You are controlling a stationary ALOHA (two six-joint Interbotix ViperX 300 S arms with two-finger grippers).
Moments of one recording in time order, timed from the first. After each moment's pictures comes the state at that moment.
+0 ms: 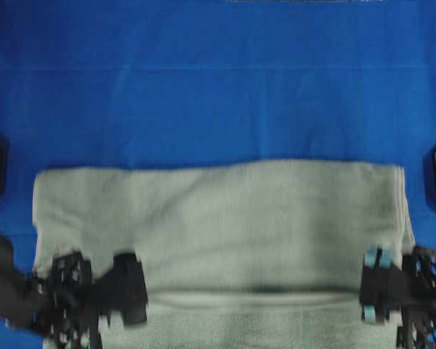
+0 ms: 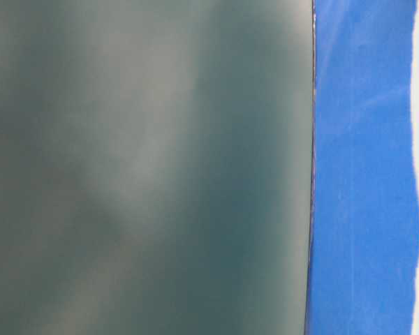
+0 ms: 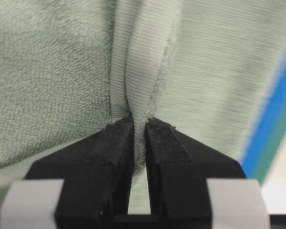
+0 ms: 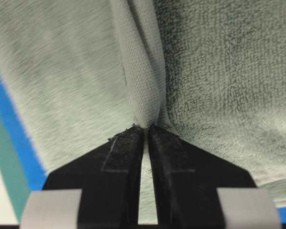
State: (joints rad) left arm -0.67 0.09 0.55 0.05 0.63 -0.95; right arm 0.84 -0.13 0.80 -0.07 0.66 1.13
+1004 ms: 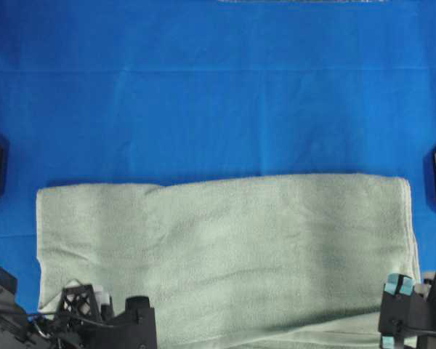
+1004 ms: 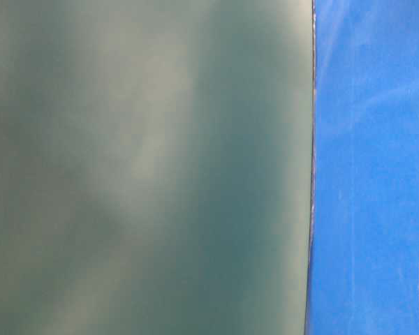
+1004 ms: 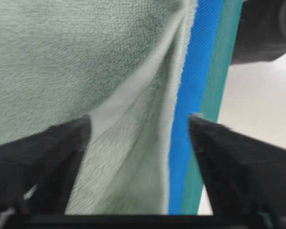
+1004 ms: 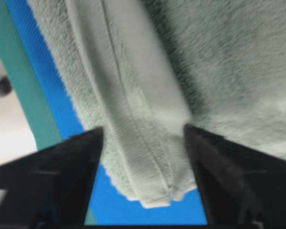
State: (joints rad) left arm -0.71 0.12 0.40 0.09 0.74 -0.91; right arm 0.96 -0.12 0.73 -0.11 0.73 1.31
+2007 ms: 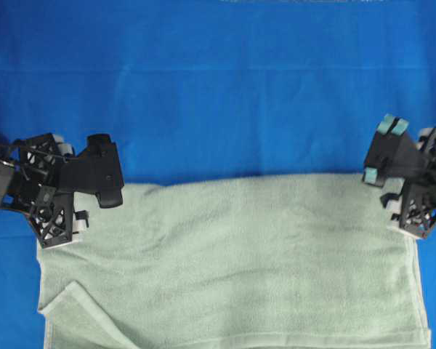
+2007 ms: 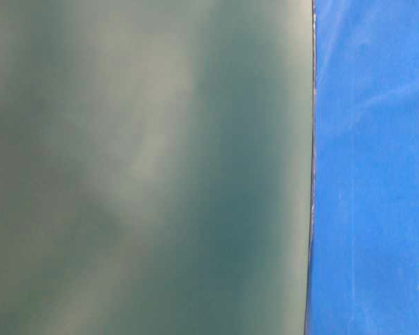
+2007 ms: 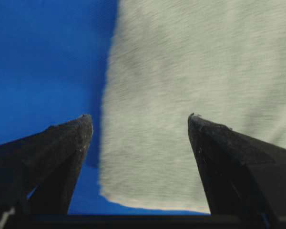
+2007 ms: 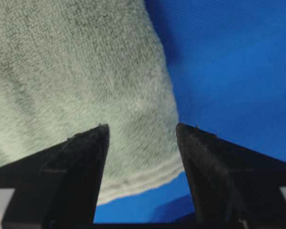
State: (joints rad) left arm -0.25 -0.27 0.83 0.19 0.85 -0.62; right arm 0.30 -0.48 1.02 -0.30 0.86 0.87
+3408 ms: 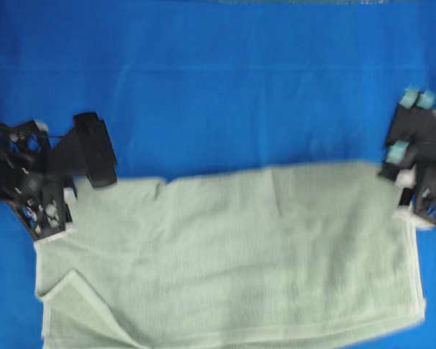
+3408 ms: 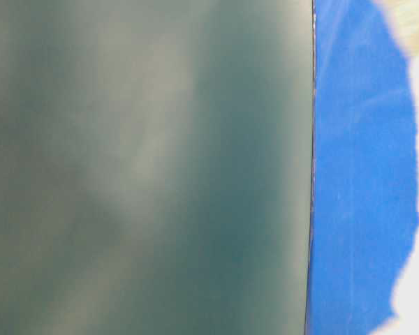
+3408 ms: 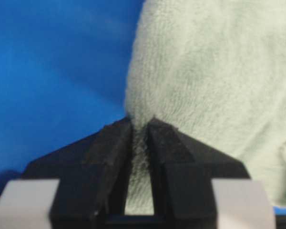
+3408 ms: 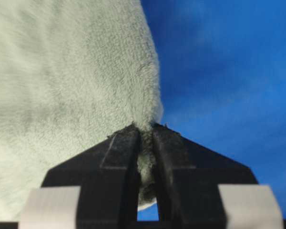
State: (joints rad) left arm -0.27 -0.38 0.62 0.17 1.13 -0.67; right arm 0.31 -0.69 0.84 -0.39 1.00 0.85
